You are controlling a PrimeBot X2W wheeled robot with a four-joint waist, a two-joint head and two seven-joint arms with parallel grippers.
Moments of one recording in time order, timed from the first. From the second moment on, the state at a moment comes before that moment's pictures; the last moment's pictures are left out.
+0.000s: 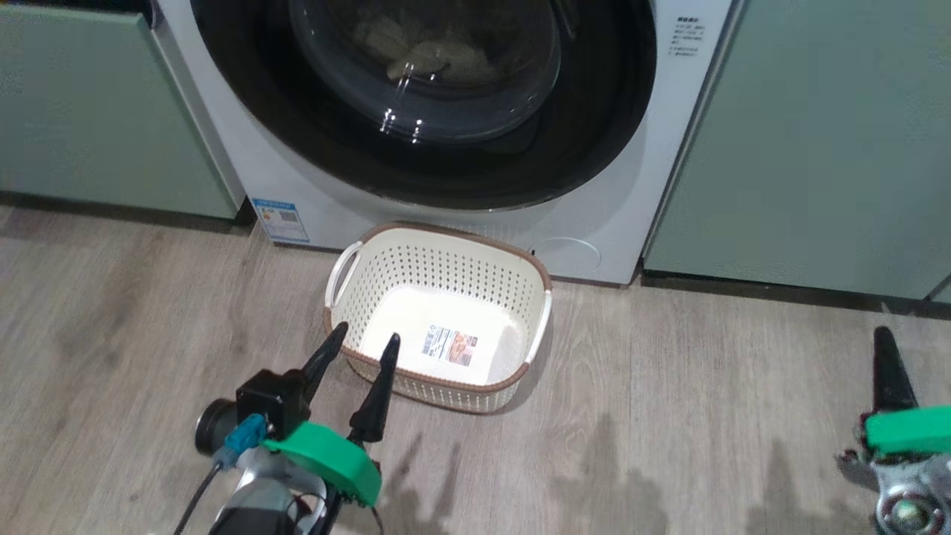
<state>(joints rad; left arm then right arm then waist) -0.09 0.08 -0.14 0.23 -0.20 0.01 -0.24 -0.15 -0.07 -0.07 0.34 0.95 0.13 -0.11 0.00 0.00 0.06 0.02</state>
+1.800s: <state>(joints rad) -0.34 0.04 -0.28 0.14 -0.18 -0.01 -0.26 -1.25 -0.18 -0.16 1.00 1.62 0.13 0.47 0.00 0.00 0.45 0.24</state>
